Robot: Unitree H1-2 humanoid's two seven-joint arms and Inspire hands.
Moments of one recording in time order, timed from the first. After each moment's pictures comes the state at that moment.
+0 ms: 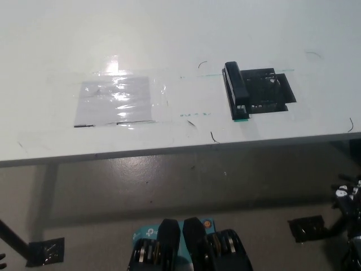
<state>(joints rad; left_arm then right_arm) 0.12 0.28 0.45 0.13 -0.34 0.23 -0.09 -0.22 -0.17 -0.02 0.32 0.25 0.06 -0.48</state>
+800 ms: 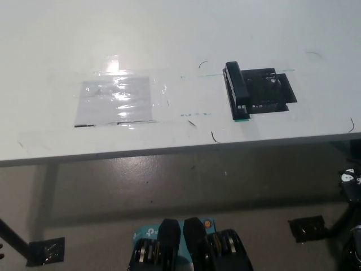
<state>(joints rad) 0.09 0.30 0.46 0.13 -0.35 0.22 -0.09 -0.25 -0.14 -0.09 0.33 0.10 -0.02 -0.44</state>
